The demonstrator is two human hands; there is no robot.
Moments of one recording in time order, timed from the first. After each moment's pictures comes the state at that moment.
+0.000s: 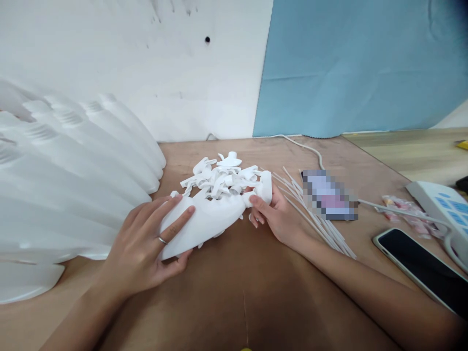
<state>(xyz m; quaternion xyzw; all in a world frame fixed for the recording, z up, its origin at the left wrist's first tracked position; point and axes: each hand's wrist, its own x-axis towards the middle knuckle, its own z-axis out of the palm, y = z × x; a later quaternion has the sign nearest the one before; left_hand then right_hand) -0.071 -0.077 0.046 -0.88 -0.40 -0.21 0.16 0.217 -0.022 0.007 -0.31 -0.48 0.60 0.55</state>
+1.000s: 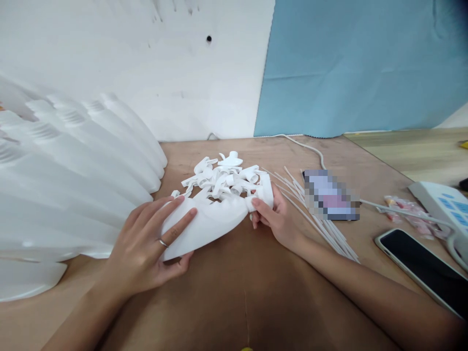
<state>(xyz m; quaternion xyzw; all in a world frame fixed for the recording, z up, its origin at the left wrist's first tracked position) -0.070 -0.077 0.044 -0.88 -0.38 -0.22 0.18 0.218 -0.029 0.006 -0.33 -0.53 0.57 0.54</state>
